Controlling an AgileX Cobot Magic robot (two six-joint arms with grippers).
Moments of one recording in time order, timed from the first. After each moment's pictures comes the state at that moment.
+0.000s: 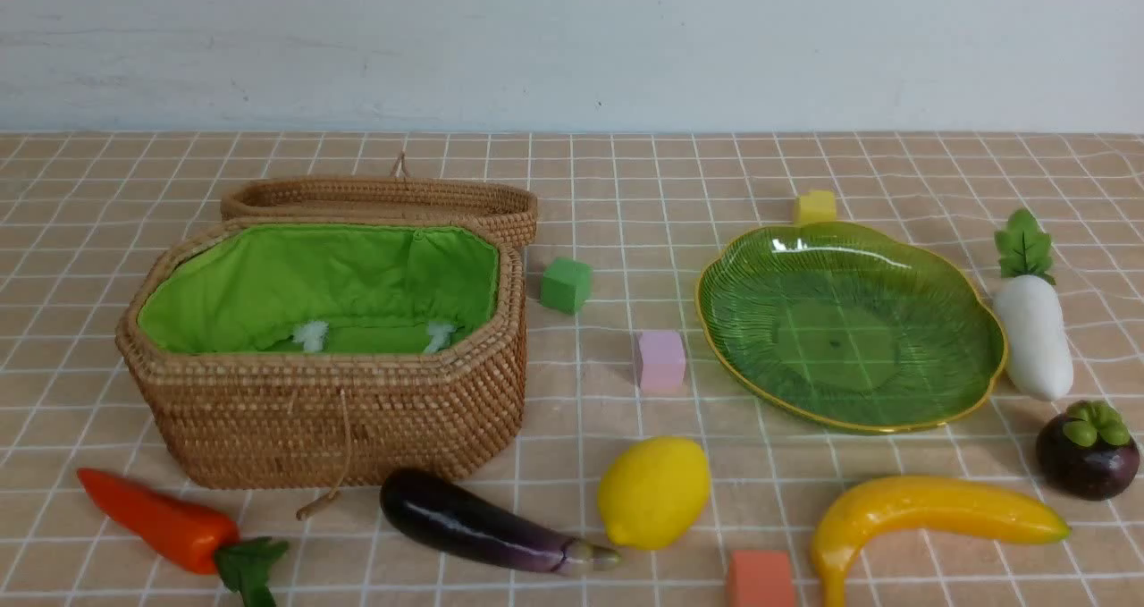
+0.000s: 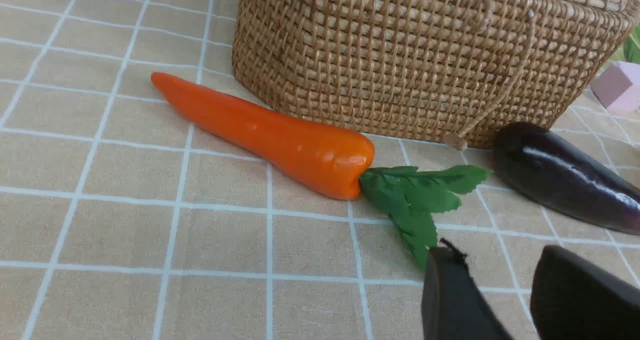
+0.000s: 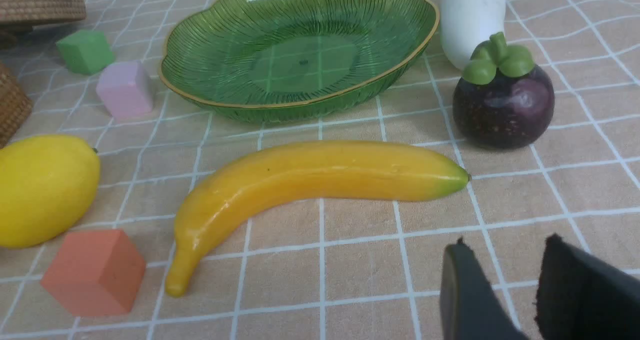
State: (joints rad) right arm -0.02 -0.01 0.01 0.22 0.39 -0.07; left arm -0.15 -0.01 0.03 -0.07 0.38 -0.21
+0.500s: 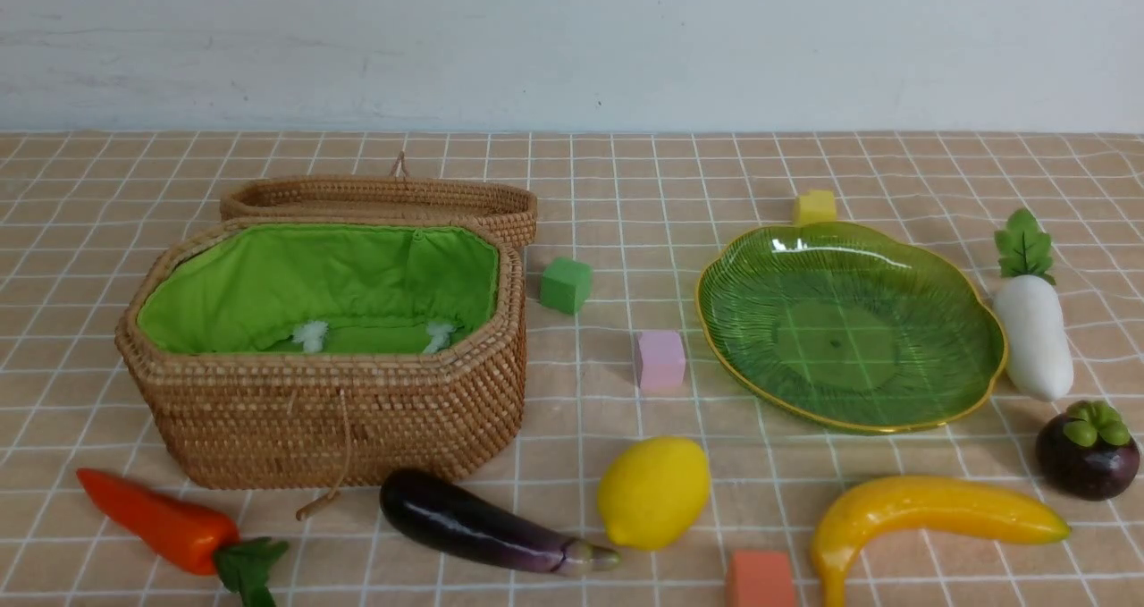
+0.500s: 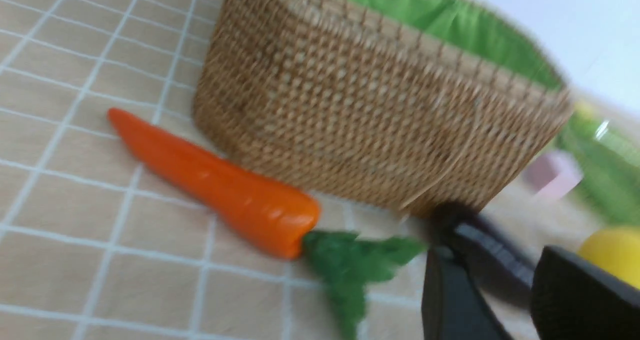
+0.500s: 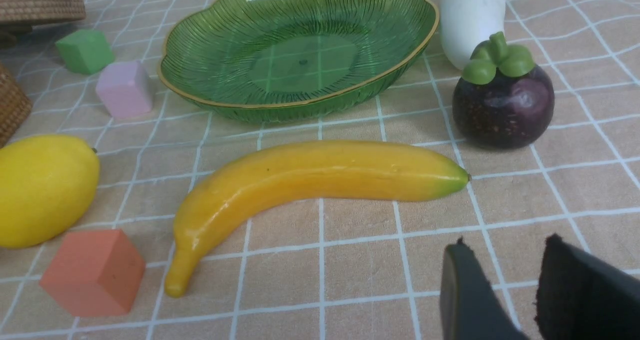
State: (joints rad) right arm -0.02 -0.01 0.01 0.22 0.39 -0.07; left arm -0.15 -0.01 0.03 -0.24 0.21 -0.29
